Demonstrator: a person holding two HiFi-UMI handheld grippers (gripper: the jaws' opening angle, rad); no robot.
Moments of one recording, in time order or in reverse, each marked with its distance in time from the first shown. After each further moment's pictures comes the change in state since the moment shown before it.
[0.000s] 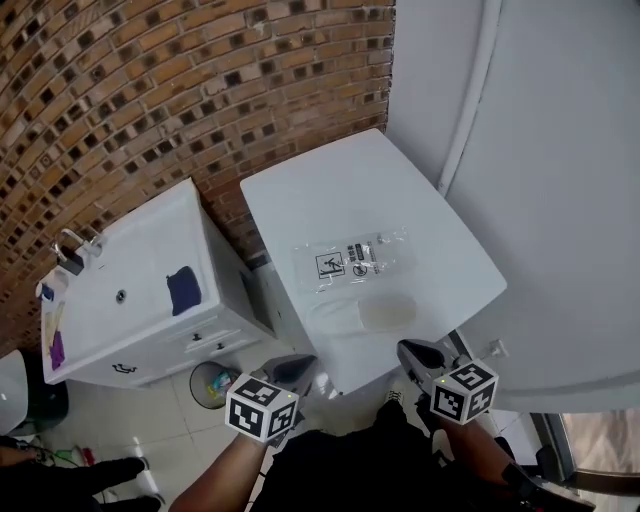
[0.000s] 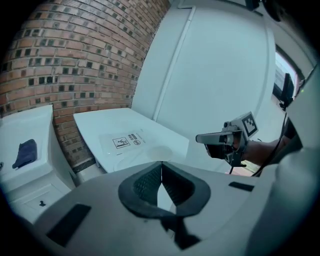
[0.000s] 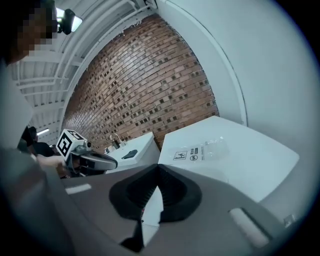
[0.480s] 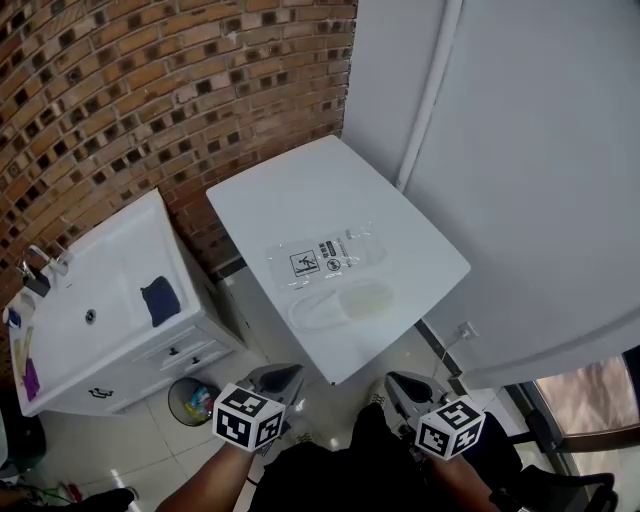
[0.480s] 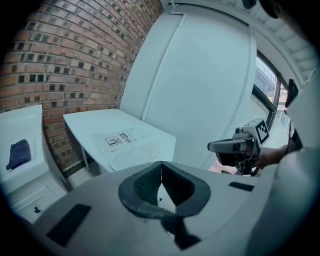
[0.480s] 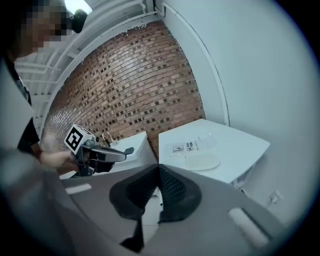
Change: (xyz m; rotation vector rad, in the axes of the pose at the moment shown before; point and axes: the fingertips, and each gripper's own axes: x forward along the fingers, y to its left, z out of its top) left arm -0.044 -0.008 -0.027 0.064 -0.016 -0.153; right arm -0.054 0.087 -0.053 0.009 -0.043 -0.202
